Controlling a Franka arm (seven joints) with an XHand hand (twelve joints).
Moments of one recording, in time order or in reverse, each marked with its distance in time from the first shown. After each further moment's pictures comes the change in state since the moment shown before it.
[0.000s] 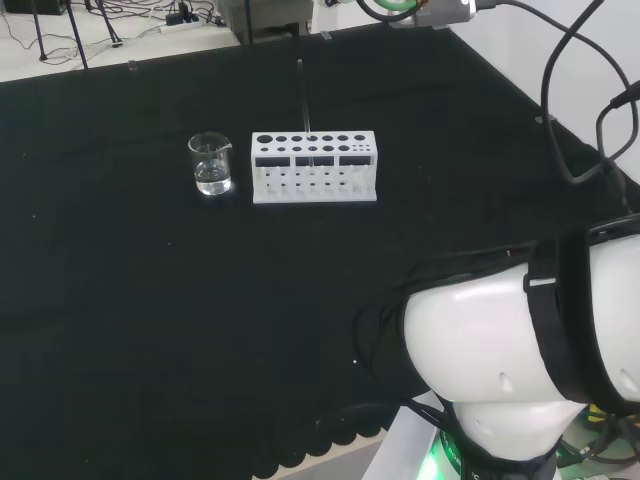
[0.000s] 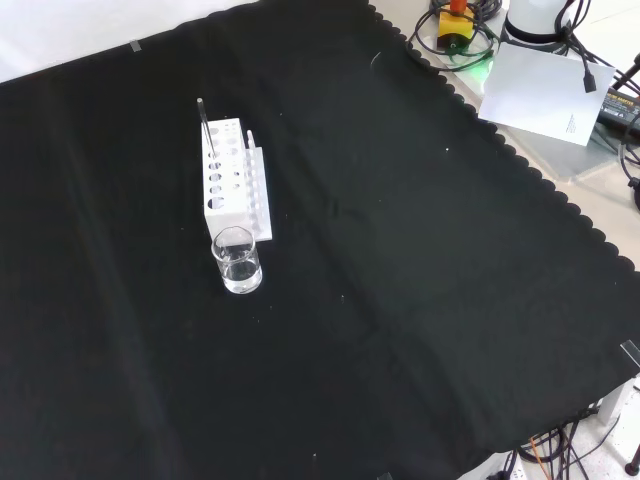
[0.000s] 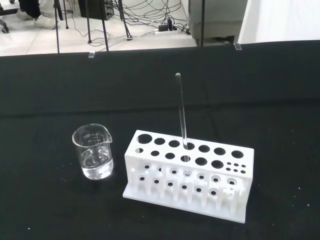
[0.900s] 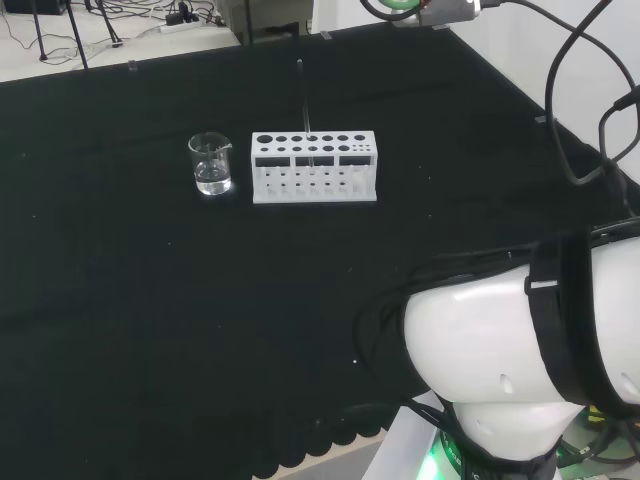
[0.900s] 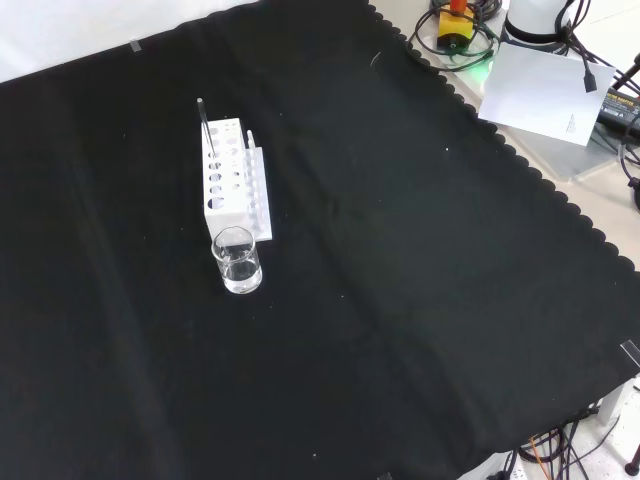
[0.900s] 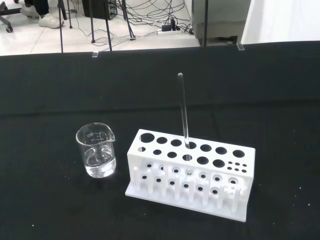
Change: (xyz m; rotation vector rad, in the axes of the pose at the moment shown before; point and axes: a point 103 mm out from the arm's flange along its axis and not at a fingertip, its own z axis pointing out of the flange) arm -0.001 -0.007 -0.004 -0.002 0.003 -0.011
